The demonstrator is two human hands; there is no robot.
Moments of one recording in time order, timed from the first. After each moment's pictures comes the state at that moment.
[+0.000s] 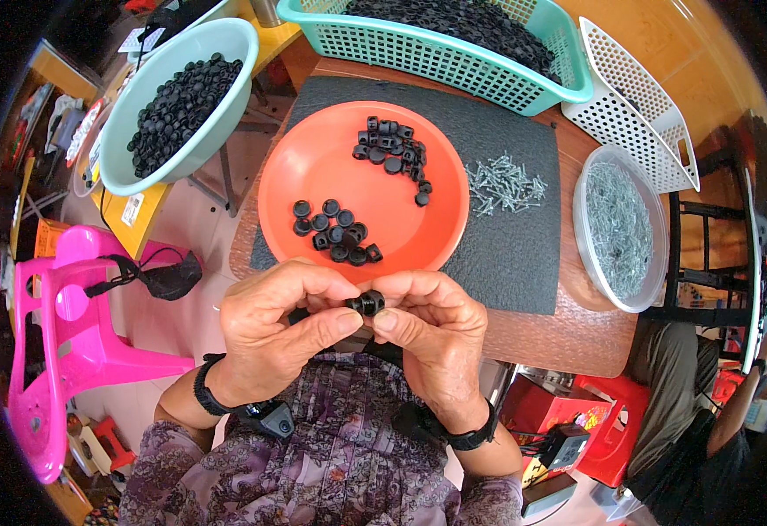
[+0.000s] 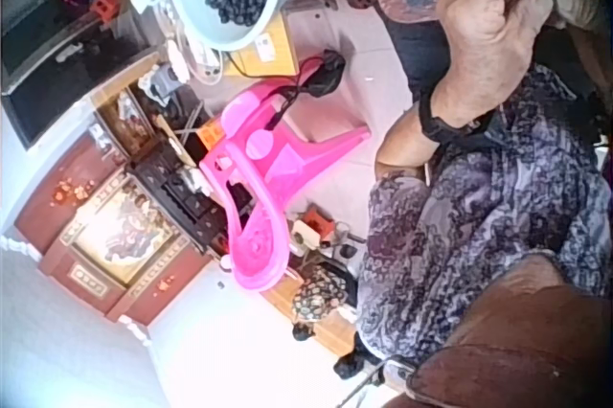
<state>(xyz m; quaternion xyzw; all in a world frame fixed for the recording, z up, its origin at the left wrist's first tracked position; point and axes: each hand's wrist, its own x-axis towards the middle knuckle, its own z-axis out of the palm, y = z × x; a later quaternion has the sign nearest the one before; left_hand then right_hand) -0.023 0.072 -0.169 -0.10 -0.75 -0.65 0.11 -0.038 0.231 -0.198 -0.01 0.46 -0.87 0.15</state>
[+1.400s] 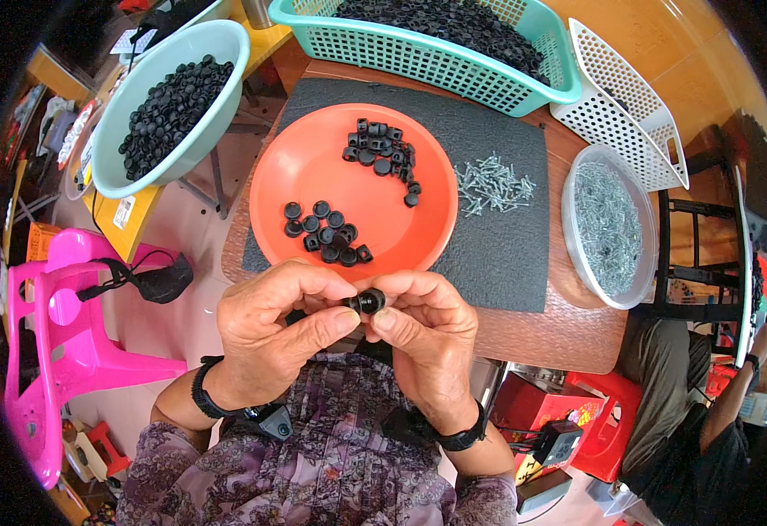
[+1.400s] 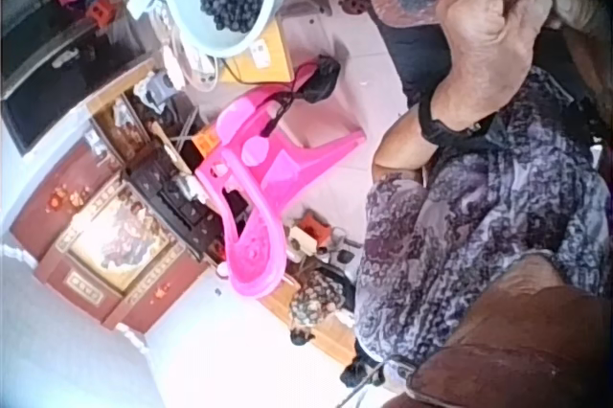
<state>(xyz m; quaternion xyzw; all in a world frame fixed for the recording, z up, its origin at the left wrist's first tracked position) -0.022 0.077 -0.166 -0.06 -0.73 -0.68 0.07 -0.034 0.232 -0.199 -0.01 0.43 -0.89 0.13</state>
